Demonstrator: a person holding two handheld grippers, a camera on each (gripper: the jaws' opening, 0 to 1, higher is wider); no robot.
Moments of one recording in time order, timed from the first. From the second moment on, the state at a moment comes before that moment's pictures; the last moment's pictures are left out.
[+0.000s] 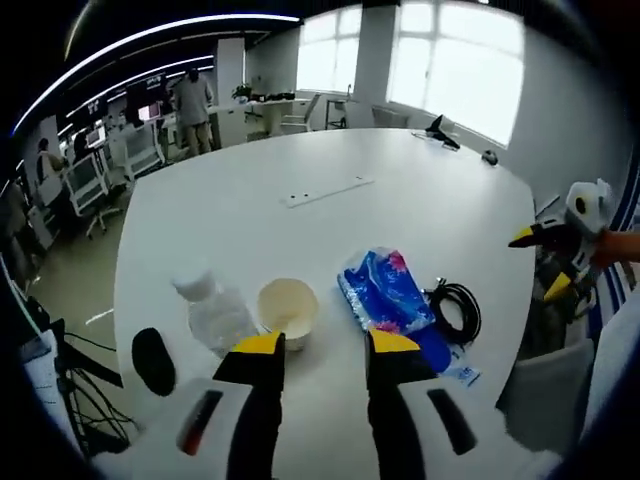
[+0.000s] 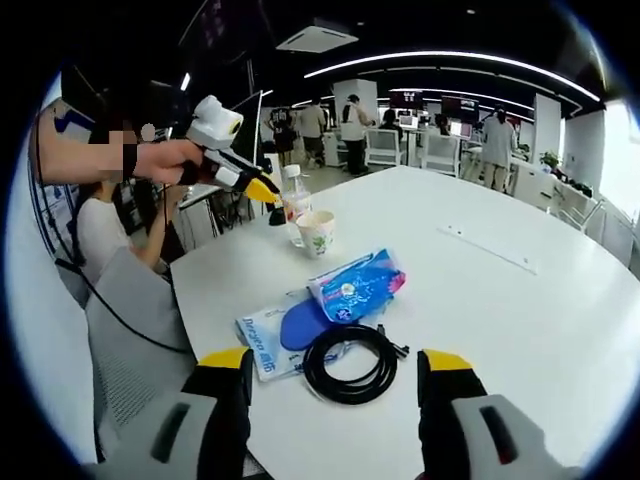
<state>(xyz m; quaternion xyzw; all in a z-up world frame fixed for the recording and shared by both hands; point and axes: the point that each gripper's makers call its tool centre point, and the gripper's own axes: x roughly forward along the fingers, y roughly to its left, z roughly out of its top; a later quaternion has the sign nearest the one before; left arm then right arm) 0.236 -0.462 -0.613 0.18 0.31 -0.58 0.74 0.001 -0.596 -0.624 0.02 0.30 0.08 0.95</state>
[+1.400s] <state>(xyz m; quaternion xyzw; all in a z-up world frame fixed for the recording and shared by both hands) 0.144 -0.449 -0.652 0.10 0.36 -0.56 0.74 0.006 -0.597 -0.653 0.03 0.33 0.10 0.94</state>
